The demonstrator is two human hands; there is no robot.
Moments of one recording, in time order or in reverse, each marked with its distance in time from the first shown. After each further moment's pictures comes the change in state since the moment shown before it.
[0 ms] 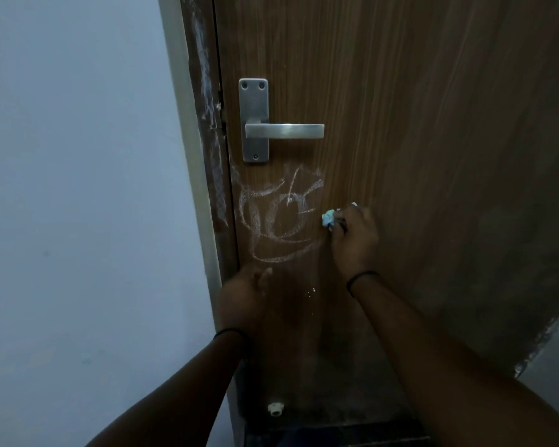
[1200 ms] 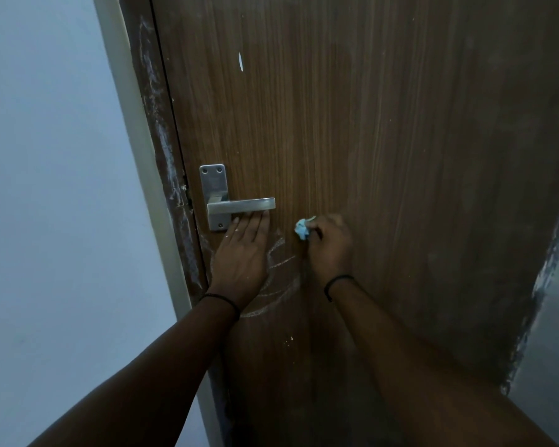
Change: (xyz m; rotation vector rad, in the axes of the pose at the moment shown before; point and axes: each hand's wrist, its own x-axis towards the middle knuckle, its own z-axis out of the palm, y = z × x) left_hand 0.091 0.141 -0.063 0.558 0.126 0.710; right_hand 0.074 -0.030 -0.036 0.135 0.060 0.014
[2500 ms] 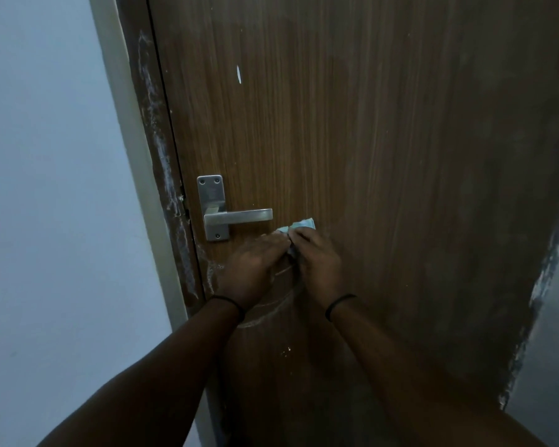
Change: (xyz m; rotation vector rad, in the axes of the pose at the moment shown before) left_hand 0.011 0.004 0.013 -0.306 0.081 0.185; right_hand -0.013 -0.017 -0.013 -0.070 -0.192 -0.228
